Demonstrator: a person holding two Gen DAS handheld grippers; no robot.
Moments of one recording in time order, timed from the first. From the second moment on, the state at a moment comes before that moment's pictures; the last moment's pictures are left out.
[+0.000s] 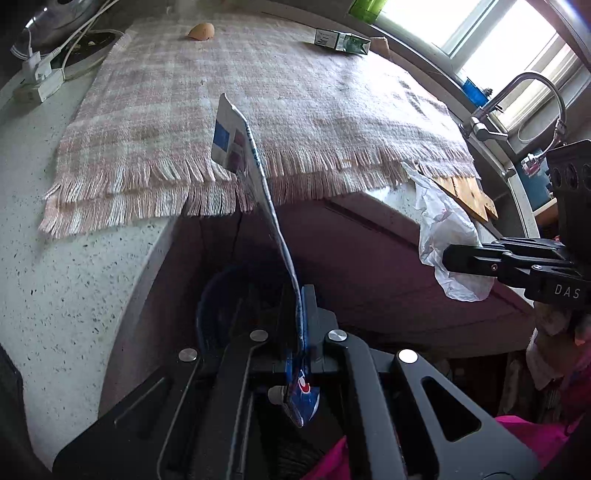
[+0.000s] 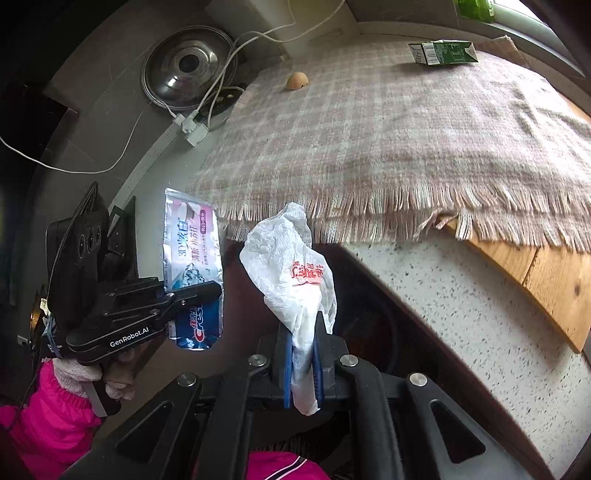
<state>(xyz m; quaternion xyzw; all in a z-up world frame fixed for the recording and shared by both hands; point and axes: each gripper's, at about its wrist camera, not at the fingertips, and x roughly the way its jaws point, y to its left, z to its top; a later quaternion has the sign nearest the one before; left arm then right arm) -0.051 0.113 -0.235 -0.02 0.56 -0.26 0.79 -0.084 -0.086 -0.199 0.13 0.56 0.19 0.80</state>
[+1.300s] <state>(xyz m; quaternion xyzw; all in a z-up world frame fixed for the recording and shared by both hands) -0.083 0.087 -0.370 0.00 0.60 -0.17 0.78 -0.094 -0.047 -0.326 0.07 0.64 0.19 0.74</state>
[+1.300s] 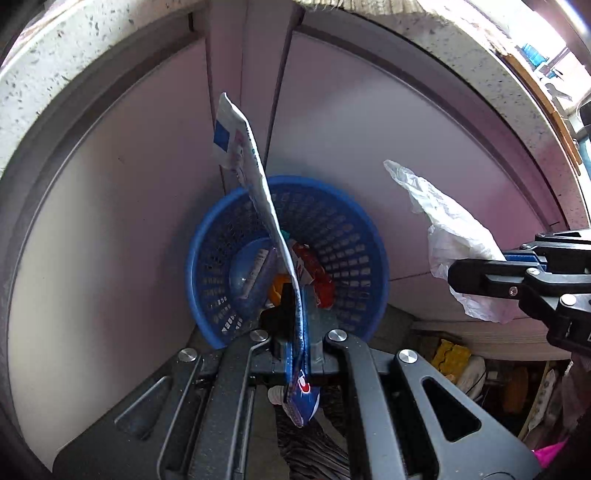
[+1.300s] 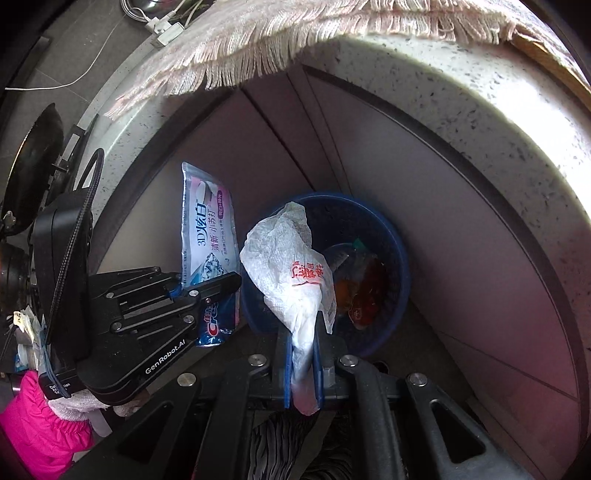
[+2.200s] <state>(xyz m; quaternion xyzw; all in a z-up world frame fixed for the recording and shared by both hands) -0.080 0.085 -0.368 0.02 0.59 -0.16 0.79 -0.080 -0.039 -0.322 0.06 0.64 0.19 0.74</state>
